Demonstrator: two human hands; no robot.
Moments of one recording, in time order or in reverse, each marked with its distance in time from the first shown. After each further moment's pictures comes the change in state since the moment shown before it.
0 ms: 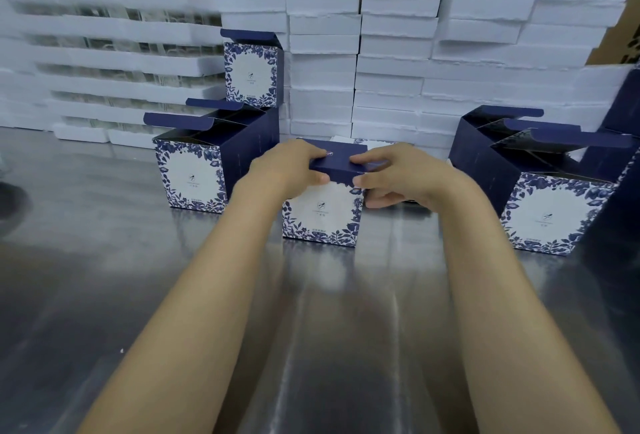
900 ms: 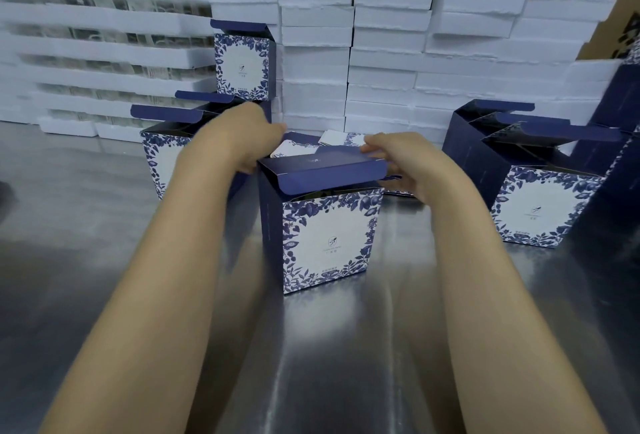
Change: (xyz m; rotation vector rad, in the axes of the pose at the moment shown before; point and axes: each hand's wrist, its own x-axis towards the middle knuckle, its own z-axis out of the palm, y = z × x) left_hand -0.017 -0.005 -0.042 -0.173 0.132 -0.231; right_hand 0.006 0.000 -0.005 0.196 0.227 0.089
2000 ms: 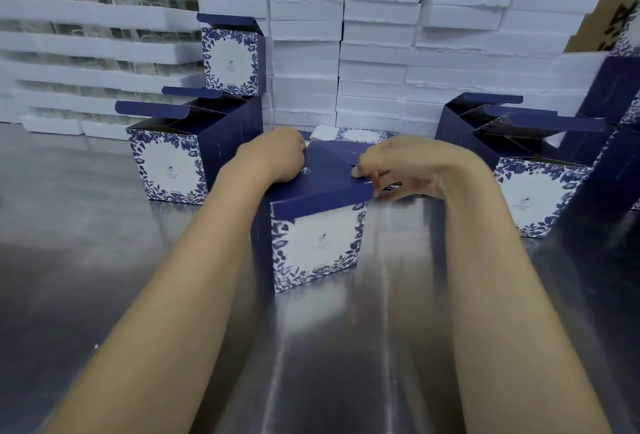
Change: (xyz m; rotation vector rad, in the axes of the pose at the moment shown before) left_hand 0.009 0.016 0.045 0.260 -0.134 0.146; right_hand -0.014 0.001 -0.019 -0.254 -0.330 0.033
